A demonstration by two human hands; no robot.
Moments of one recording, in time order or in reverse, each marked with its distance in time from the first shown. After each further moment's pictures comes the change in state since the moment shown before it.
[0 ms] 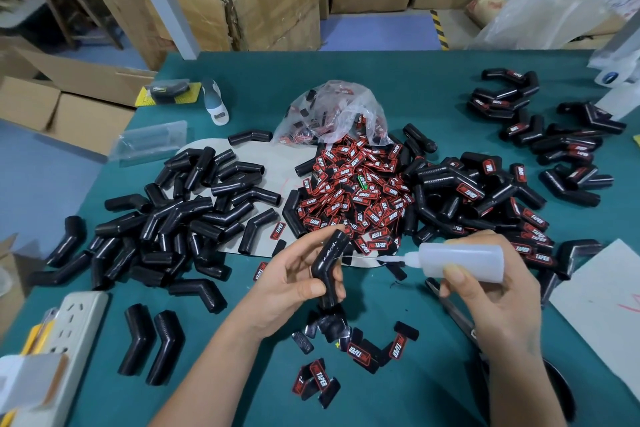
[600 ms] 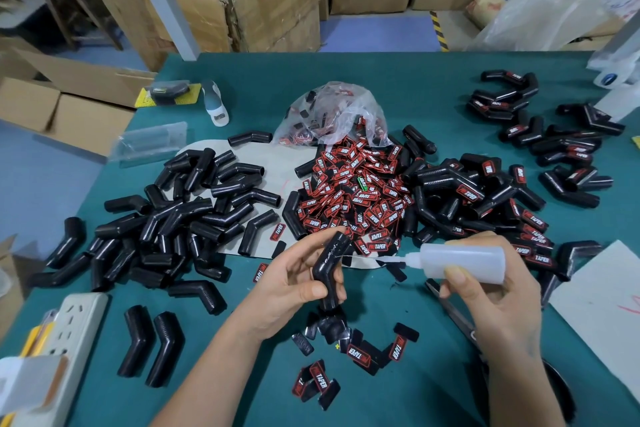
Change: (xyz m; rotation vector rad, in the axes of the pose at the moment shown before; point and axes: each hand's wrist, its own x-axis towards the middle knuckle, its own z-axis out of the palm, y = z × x) left_hand 0.001 0.001 -0.001 0.030 -0.008 -0.003; right_hand 0.000 0.001 0.000 0.001 0.012 -0.001
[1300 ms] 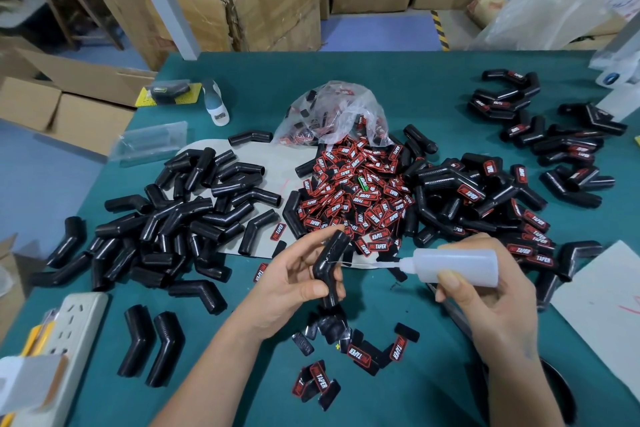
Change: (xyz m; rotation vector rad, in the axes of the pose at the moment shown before) left_hand 0.001 -0.004 -0.003 0.032 0.024 0.011; right_hand -0.001 -0.001 0.002 0.040 -0.062 -0.006
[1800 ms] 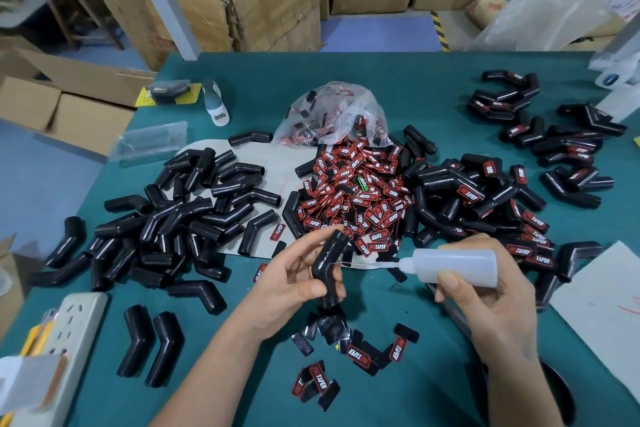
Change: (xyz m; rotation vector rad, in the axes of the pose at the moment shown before) left_hand -0.001 0.002 0.003 -0.039 0.006 -0.001; right_hand 0.000 -0.004 0.001 -0.019 0.008 0.011
